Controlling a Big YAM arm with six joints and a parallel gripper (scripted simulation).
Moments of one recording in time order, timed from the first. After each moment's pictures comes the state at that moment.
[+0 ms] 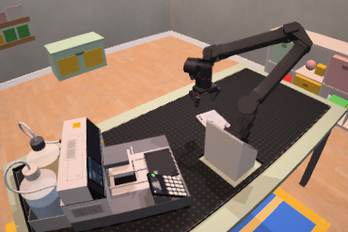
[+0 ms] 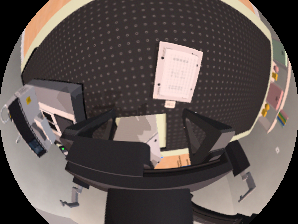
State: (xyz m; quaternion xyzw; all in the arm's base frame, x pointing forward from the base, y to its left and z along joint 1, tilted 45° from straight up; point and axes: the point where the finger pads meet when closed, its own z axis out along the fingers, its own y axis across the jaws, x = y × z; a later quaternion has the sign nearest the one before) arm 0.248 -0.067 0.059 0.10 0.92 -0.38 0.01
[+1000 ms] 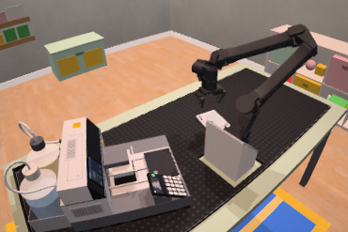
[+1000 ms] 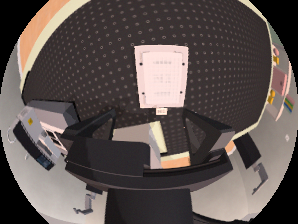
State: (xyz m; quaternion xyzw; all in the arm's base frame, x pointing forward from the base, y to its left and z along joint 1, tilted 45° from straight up) arm 0.249 -0.121 0.069 0.17 0.91 -0.38 0.03
